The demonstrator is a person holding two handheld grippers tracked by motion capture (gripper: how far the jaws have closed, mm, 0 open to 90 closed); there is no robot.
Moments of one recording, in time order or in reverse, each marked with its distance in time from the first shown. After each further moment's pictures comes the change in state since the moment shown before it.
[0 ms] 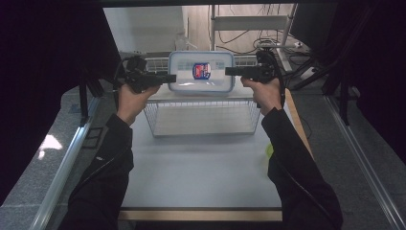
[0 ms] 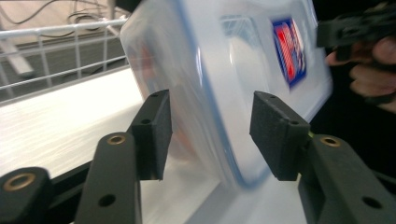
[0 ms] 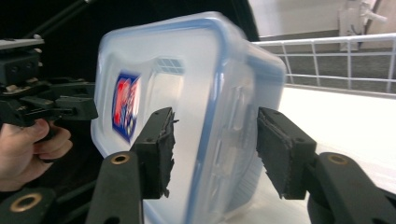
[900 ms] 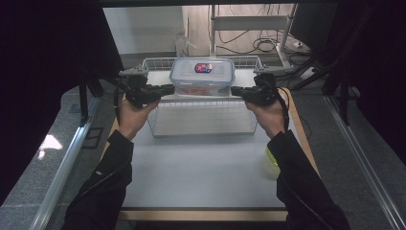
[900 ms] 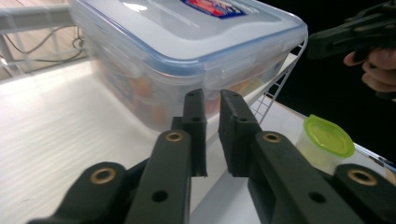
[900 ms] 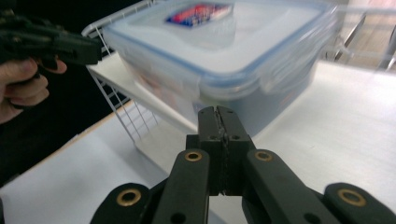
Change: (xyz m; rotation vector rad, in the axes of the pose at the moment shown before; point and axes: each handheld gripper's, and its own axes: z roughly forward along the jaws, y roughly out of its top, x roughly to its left) left arm -0.022 -0.040 0.000 -0.063 -0.016 0.119; right arm 0.022 -0.056 -0.017 0.021 -0.070 -0.267
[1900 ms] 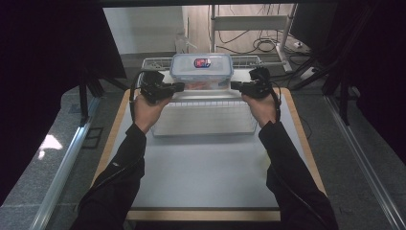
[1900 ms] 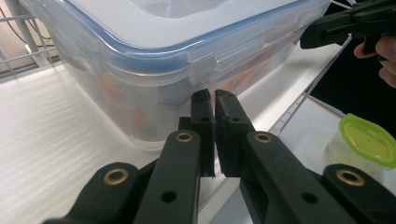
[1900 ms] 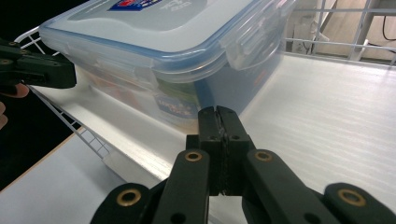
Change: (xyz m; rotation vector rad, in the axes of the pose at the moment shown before) left arm 0.000 0.011 0.038 0.074 0.093 0.006; right arm -0.030 0.006 0.032 0.004 -0.089 0.084
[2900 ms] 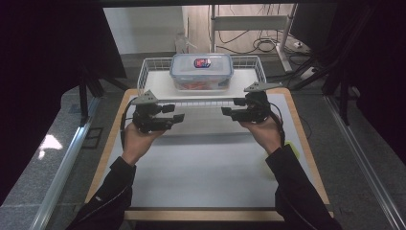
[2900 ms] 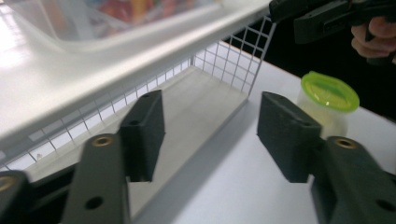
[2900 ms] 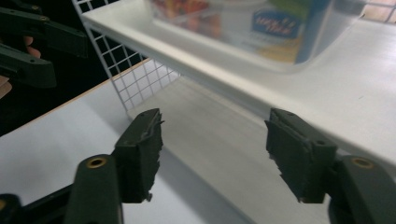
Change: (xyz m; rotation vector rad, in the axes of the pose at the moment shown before) left arm -0.047 -0.071 -0.039 -0.026 -0.050 0.097; right arm 0.042 -0.050 -0.026 0.031 0.063 -0.185
